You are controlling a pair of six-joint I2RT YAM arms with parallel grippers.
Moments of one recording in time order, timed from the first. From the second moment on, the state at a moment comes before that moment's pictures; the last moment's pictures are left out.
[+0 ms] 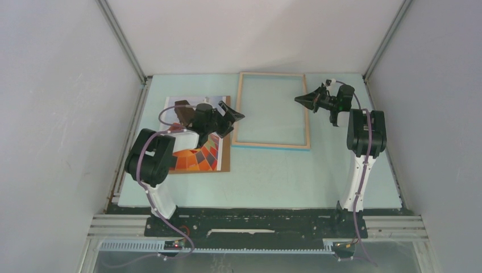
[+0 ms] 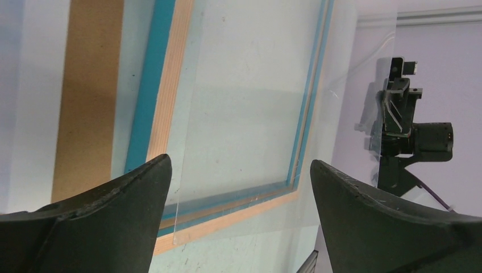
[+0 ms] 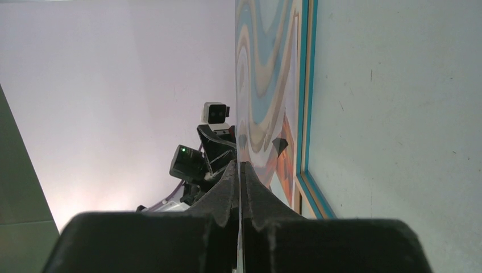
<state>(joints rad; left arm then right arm) -0.35 1.79 0.90 0.39 0.26 -1.08 -0.12 2.25 1.33 0.78 -1.14 1.42</state>
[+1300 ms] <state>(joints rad) -0.34 1.87 0.91 0.50 0.34 -1.14 -0.11 2.24 1.42 0.13 -1.02 0.86</state>
